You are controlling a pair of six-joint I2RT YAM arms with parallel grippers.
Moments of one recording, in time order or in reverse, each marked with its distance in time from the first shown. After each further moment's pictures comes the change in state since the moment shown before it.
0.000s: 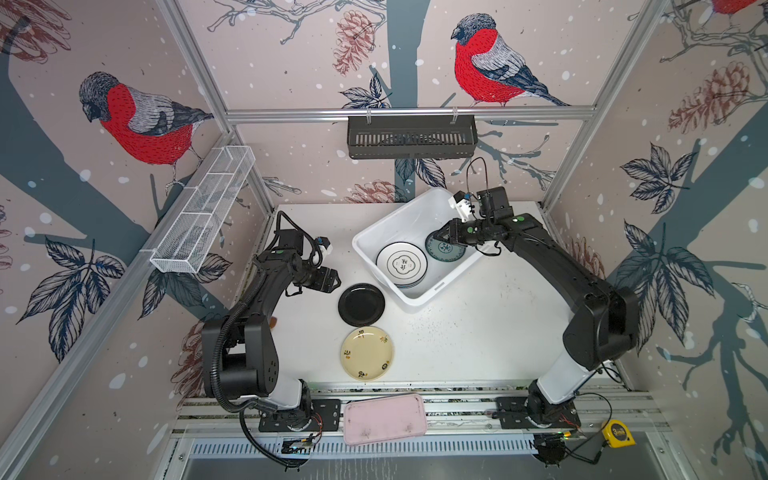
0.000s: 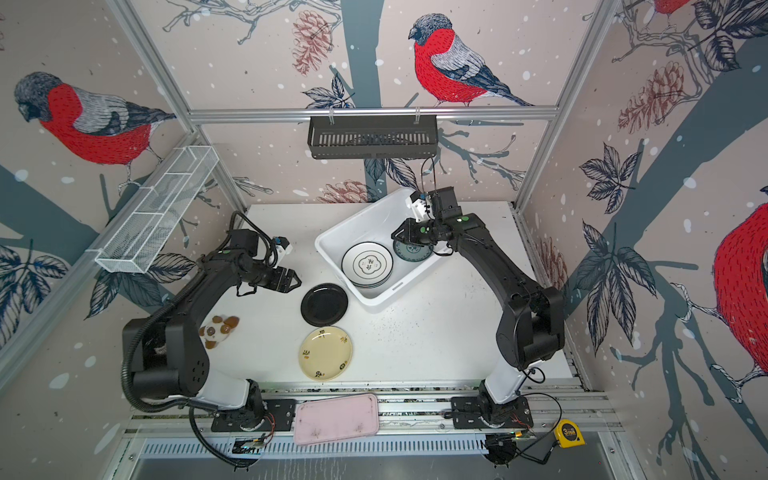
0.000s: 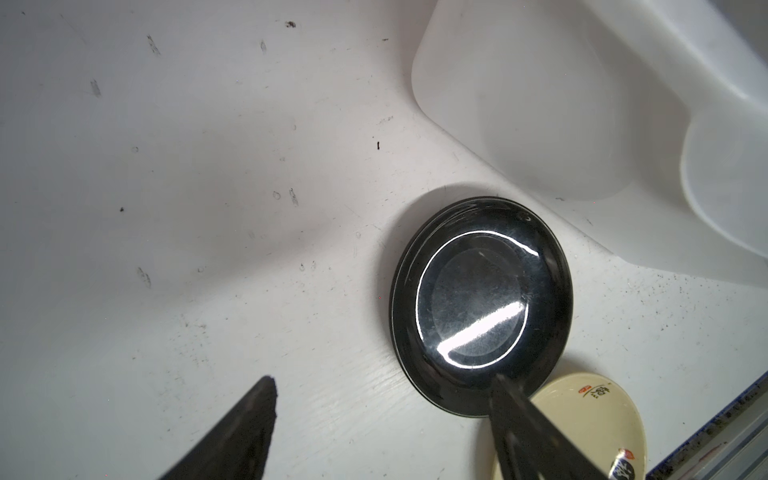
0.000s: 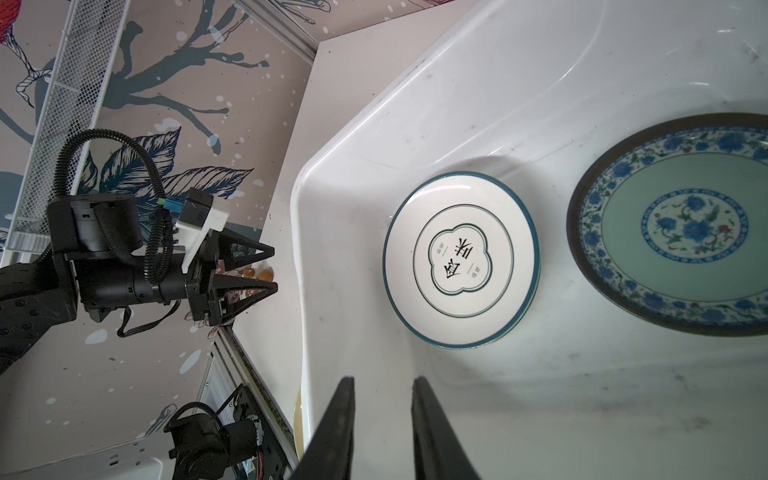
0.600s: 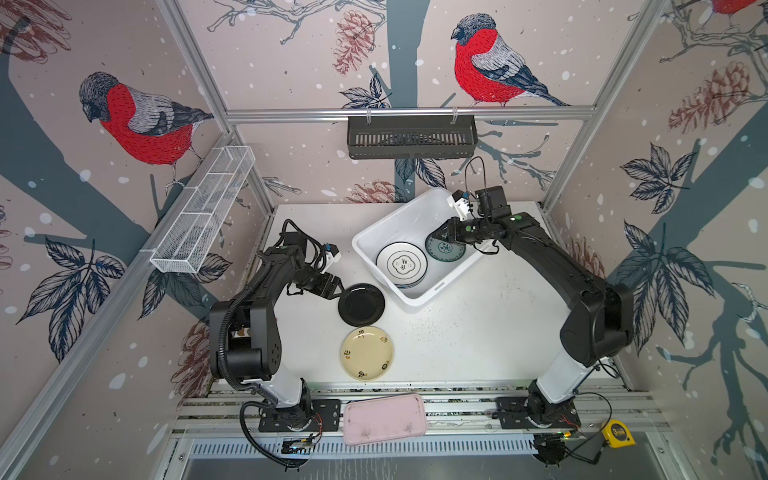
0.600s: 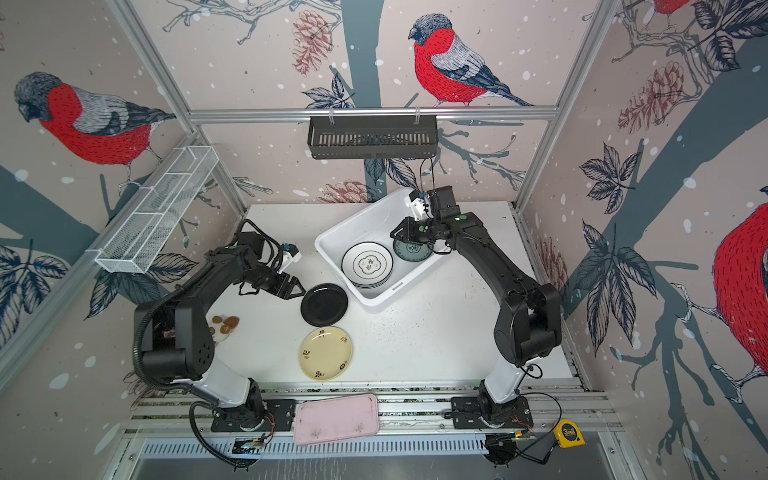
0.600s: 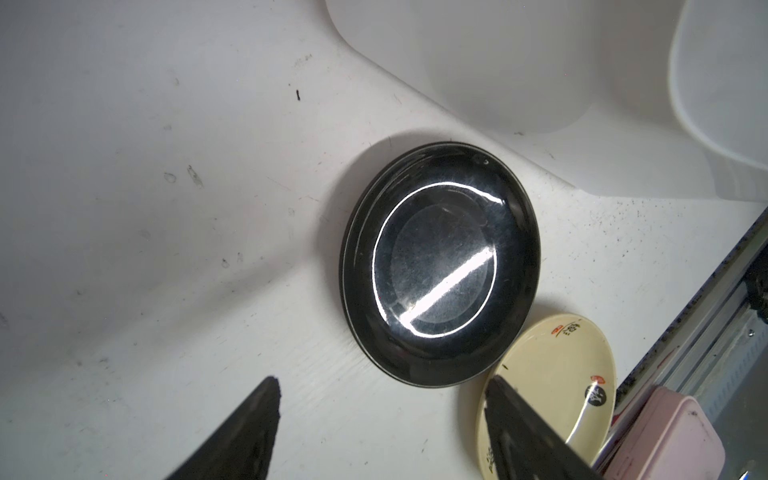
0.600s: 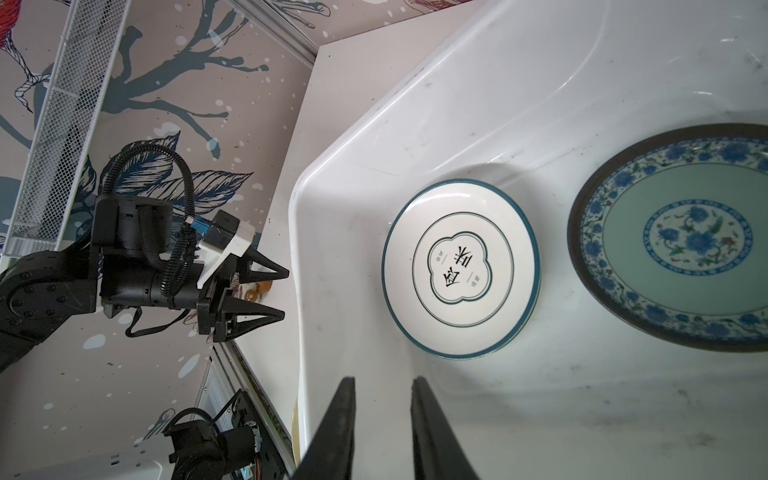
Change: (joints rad) left arm 0.000 0.096 0.028 -0.121 0.095 0.184; right arm 0.000 0.029 0.020 0.011 0.000 0.002
